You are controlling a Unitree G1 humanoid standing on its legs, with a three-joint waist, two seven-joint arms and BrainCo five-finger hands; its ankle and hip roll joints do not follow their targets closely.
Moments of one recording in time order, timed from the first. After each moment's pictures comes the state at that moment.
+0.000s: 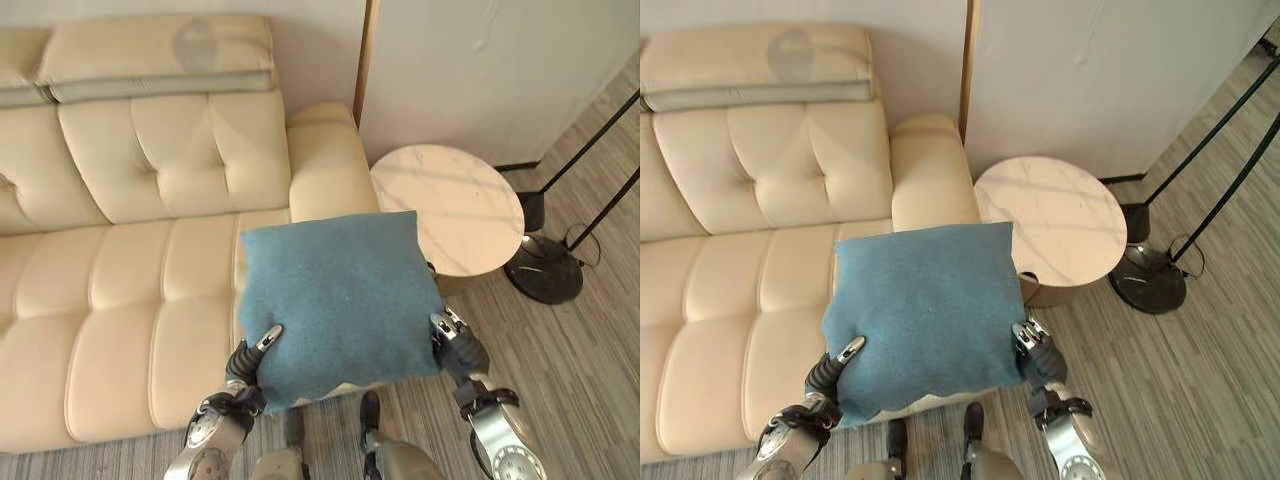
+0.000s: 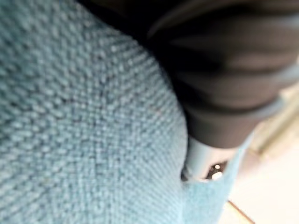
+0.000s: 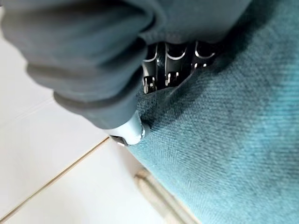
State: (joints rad) left arm 0.26 0.31 -0.22 0.08 -0.87 -0.04 0.03; right arm 0.28 -0.28 0.21 -0.05 0.96 -0.08 0.08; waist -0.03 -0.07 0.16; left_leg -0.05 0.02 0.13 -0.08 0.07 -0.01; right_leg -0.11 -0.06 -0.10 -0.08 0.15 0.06
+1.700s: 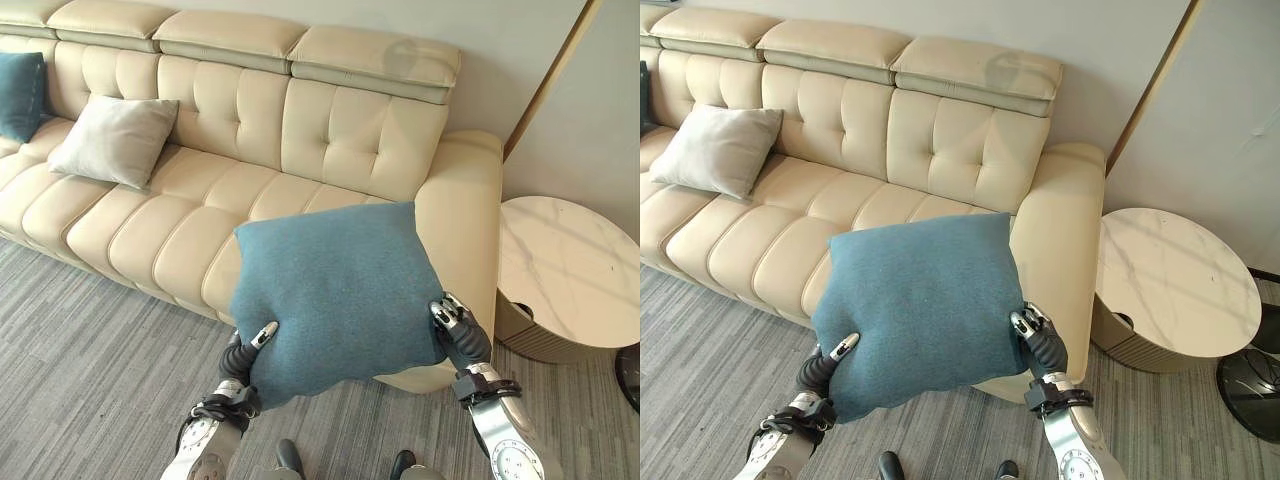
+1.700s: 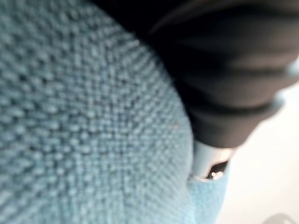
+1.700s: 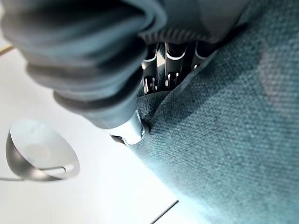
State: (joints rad) left arm 0.26 0.31 -0.18 0.00 -0.76 -0.09 0.04; right arm 0.20 -0.31 0.22 -0.10 0.84 -0.13 0.06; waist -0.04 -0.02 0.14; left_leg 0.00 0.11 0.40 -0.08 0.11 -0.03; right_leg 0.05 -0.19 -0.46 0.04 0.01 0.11
